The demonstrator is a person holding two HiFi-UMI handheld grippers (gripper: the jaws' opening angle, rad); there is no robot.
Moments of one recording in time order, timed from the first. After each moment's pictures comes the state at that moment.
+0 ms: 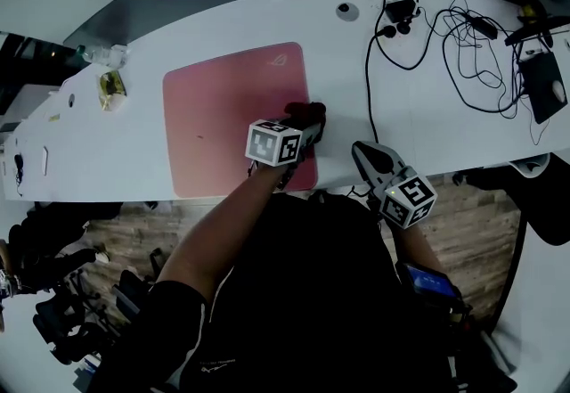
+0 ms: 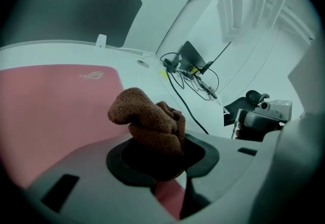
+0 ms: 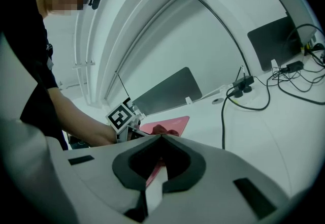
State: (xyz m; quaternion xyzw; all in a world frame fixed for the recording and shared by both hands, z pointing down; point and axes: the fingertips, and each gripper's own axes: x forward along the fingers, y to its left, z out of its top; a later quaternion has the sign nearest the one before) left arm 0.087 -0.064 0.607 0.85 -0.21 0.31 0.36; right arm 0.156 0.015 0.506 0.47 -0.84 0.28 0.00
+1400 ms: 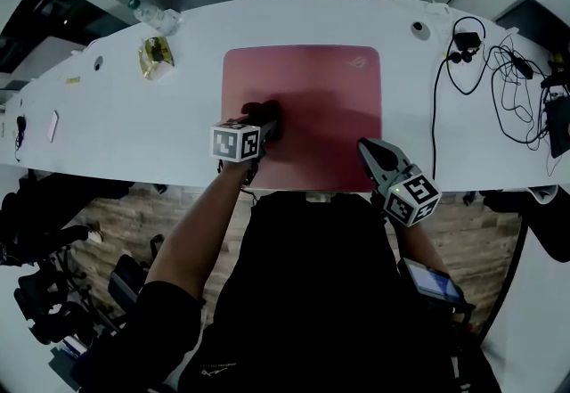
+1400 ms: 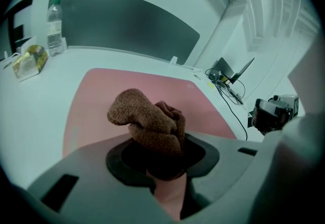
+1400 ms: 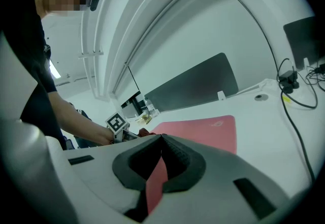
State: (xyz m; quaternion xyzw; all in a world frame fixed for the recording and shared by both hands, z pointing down) left arm -0.201 -0.131 0.610 0.81 -0.35 0.30 0.37; right arm -0.004 -0.036 0.486 0.42 -0.87 0.27 0.03
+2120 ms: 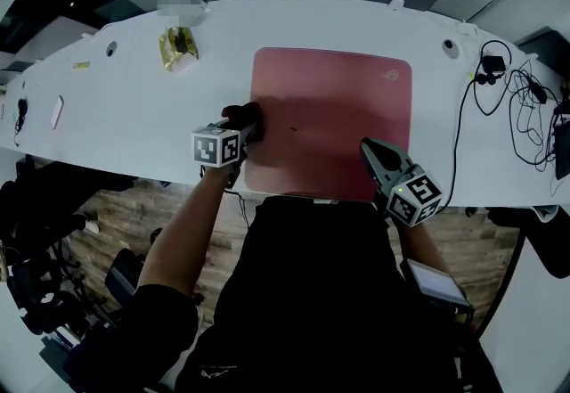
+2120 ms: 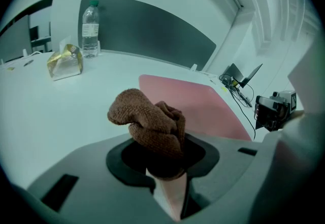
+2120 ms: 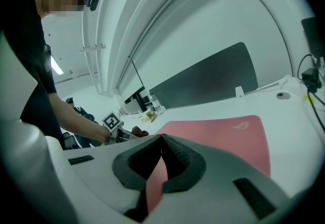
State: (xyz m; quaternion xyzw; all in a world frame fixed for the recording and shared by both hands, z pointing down) left arm -0.332 -0.152 0.592 0.78 -0.41 0.31 0.36; right arm -0.075 -0.074 0.488 0.40 -0.88 0.27 0.05
